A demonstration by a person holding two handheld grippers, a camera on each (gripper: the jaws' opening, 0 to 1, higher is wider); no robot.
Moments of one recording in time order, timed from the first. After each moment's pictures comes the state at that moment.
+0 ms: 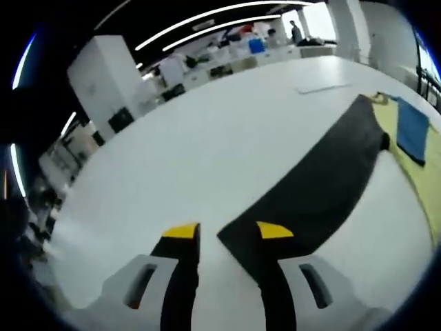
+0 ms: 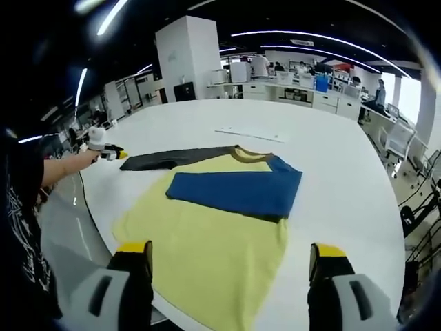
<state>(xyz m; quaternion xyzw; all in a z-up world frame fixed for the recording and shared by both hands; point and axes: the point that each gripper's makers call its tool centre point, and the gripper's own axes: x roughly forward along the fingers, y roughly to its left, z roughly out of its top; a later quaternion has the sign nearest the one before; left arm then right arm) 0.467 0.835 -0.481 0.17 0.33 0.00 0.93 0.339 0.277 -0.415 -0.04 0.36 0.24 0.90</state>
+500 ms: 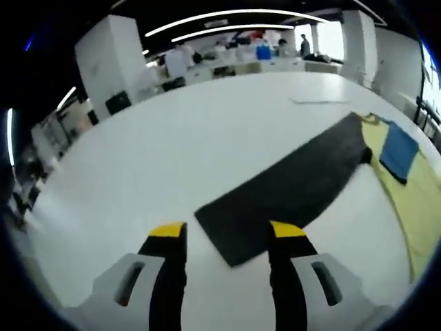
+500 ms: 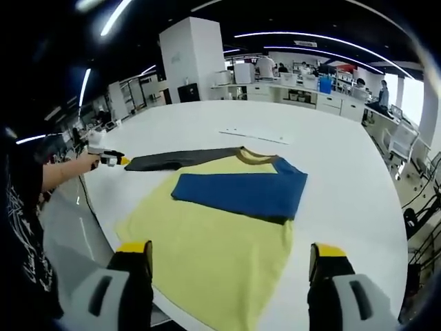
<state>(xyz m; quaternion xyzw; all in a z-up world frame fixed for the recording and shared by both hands) 0.436 0.819 -0.492 0.08 0.33 -0.01 0.94 0.335 0.285 -0.414 -0.04 0.36 0.25 0.90</state>
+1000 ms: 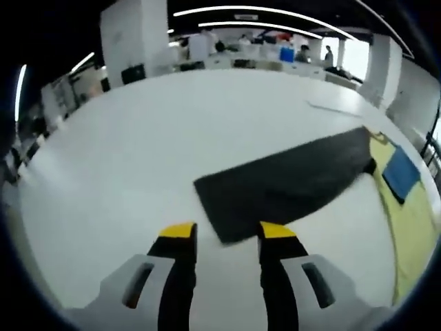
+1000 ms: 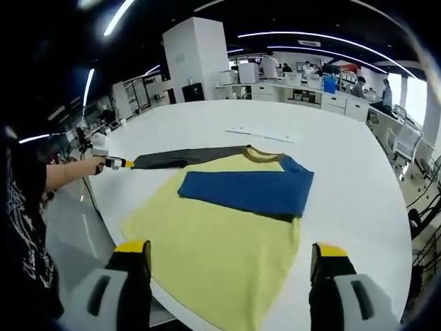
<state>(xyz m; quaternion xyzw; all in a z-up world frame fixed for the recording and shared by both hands) 0.419 0.824 -0.516 -0.01 0.36 0.04 0.93 0.328 0.294 -0.418 -0.04 0.36 0.27 0.89</state>
